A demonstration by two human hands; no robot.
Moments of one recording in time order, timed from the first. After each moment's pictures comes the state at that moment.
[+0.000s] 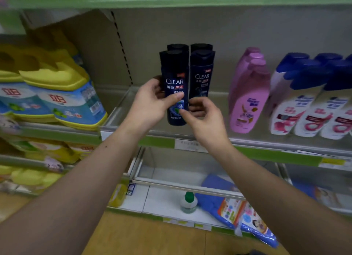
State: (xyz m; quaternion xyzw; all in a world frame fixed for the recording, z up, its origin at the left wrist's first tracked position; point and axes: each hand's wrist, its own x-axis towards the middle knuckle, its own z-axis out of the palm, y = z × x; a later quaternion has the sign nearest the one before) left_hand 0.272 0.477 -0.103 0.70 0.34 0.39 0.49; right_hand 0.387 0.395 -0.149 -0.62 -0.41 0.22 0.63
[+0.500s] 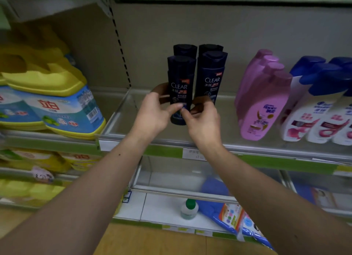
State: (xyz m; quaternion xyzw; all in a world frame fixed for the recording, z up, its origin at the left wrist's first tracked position) left_hand 0.279 0.525 -0.138 0.76 0.35 0.36 0.40; right_hand 0.377 0.442 -0.158 -0.71 -0.37 0.12 0.58
